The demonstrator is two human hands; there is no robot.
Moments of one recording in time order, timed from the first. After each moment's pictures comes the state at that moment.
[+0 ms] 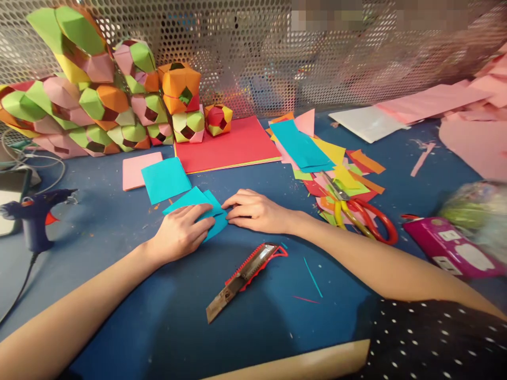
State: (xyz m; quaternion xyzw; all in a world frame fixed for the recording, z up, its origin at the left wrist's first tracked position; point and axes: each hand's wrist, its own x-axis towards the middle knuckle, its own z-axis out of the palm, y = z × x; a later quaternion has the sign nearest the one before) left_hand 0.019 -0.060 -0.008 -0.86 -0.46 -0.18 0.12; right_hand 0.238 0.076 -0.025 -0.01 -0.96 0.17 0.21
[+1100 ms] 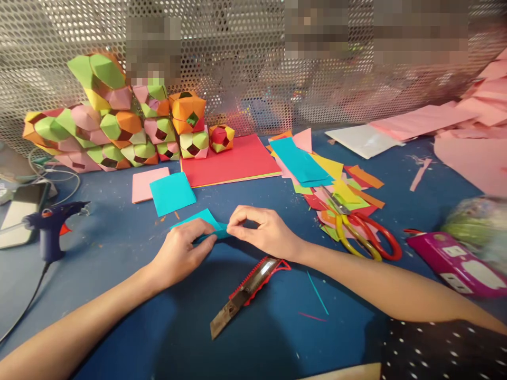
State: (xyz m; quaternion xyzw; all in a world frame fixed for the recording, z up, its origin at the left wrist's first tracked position) left_hand 0.040 -0.076 0.026 -0.71 -0.60 -0.31 -0.20; right_hand 0.227 0.031 0.016 -0.18 -0.81 0.47 0.30
